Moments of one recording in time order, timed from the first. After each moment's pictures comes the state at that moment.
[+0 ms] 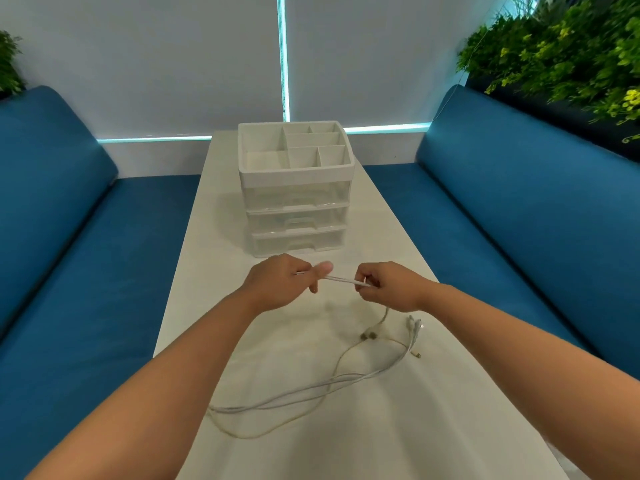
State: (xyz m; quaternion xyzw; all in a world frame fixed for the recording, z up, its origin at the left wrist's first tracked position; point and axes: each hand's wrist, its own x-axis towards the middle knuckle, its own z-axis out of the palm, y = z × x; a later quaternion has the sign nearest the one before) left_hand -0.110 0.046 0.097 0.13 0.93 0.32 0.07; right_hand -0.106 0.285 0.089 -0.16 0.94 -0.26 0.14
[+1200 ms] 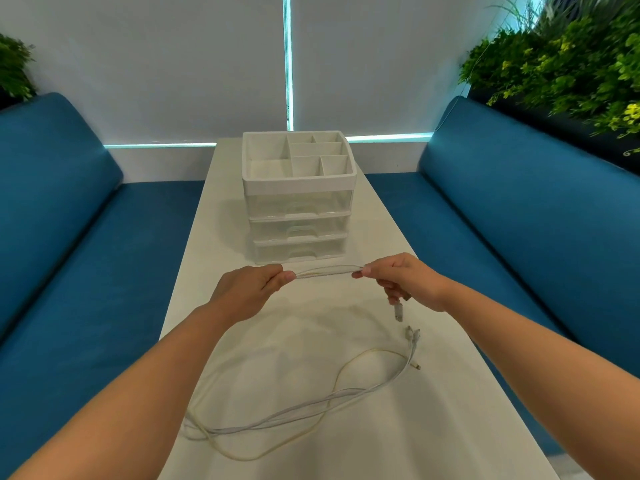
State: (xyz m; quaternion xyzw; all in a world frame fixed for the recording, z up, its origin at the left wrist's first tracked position) left_hand -0.123 -0.002 0.073 0.16 0.97 0.19 -0.01; right_hand -0.109 0.299 0.115 -0.08 0.81 -0.55 0.19
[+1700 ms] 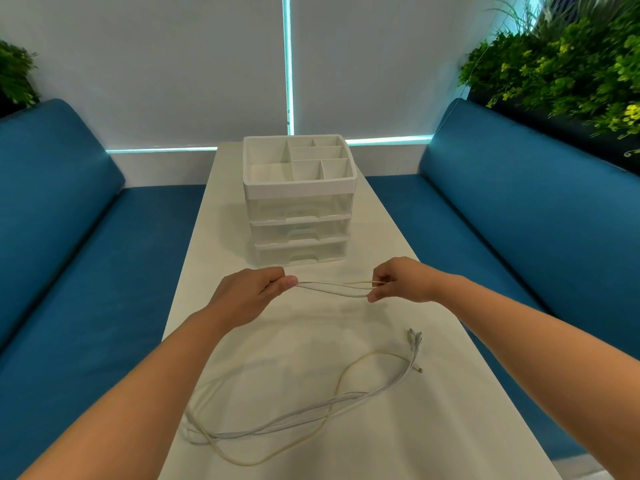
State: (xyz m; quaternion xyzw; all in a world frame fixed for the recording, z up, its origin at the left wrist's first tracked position) left_hand -0.118 -0.004 0.079 0.17 0.96 0.23 -0.02; right_hand -0.130 0.304 0.110 -0.13 0.95 -0.20 0.18
